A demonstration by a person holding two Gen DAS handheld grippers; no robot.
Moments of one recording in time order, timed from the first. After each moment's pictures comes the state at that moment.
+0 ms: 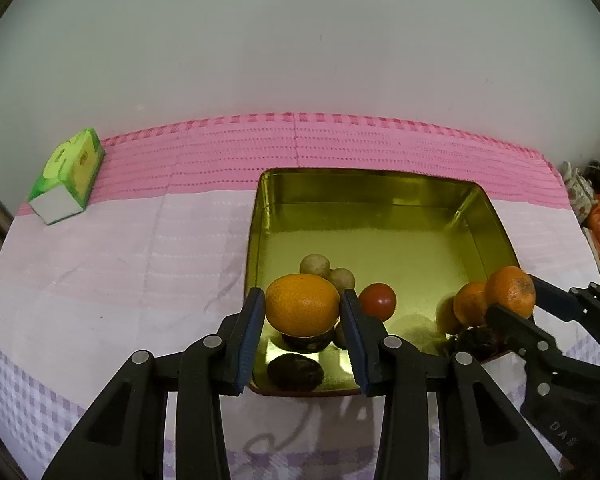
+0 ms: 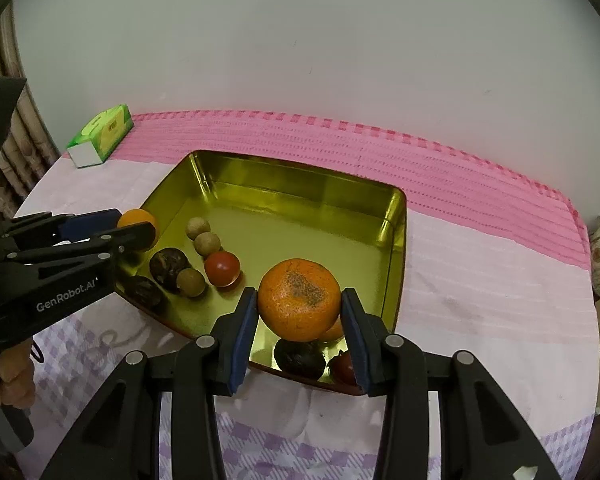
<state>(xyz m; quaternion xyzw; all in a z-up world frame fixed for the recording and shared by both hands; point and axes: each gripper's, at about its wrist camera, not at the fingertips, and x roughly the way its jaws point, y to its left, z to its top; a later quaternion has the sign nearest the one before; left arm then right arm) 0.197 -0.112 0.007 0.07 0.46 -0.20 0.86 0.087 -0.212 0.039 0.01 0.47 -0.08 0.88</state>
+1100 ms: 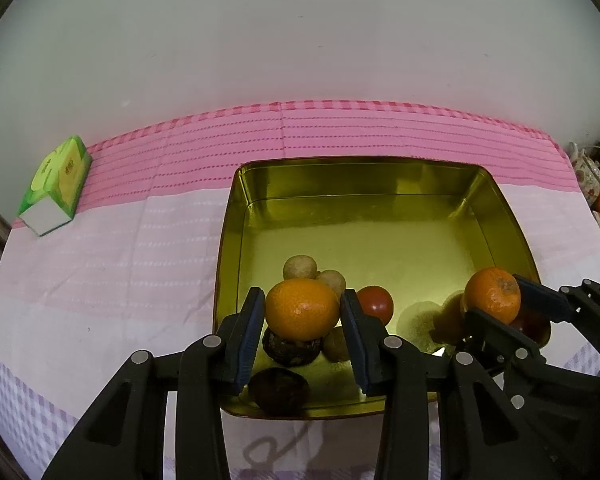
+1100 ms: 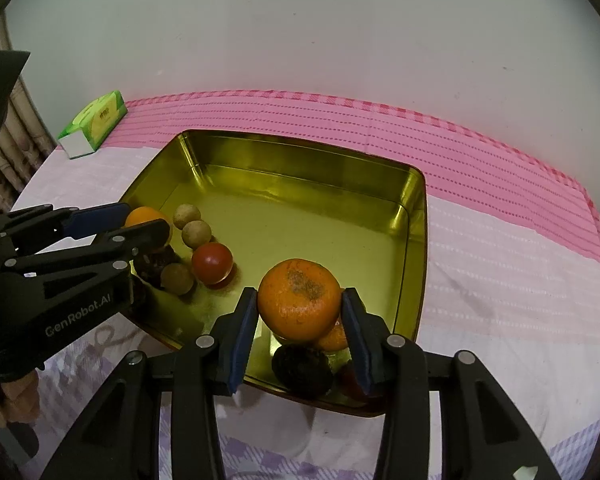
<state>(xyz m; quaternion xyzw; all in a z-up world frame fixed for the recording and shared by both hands) 0.204 -0.135 -0.005 0.10 0.46 -0.20 0.86 0.103 -0.219 0.016 0.02 0.49 -0.08 0.87</state>
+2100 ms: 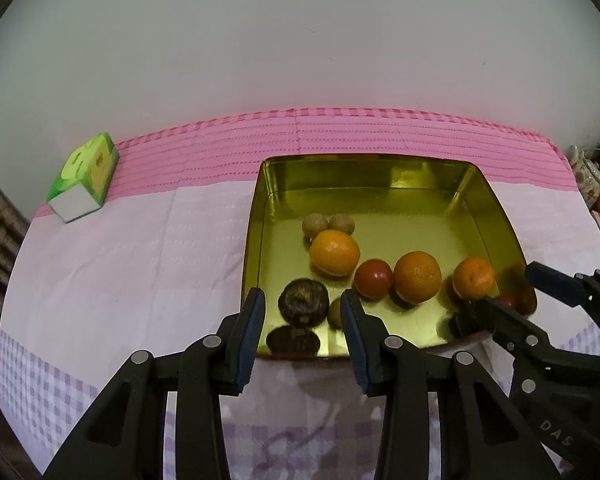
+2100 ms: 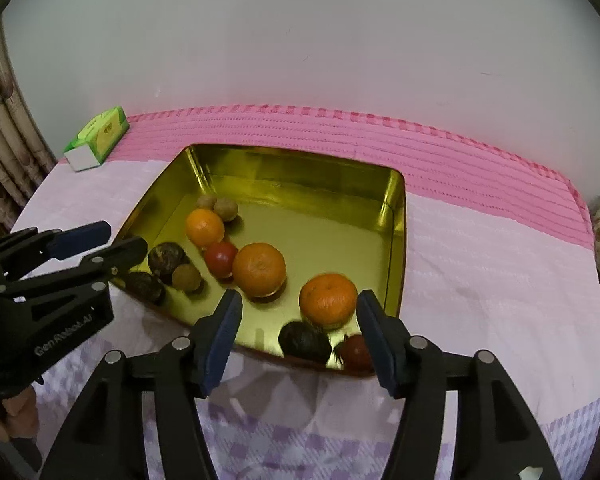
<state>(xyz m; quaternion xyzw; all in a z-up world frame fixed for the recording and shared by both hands) 0.164 -0.113 0.014 0.10 0.45 -0.18 0.87 0.079 -0.213 0.033 0.03 0.47 -0.09 0.88</state>
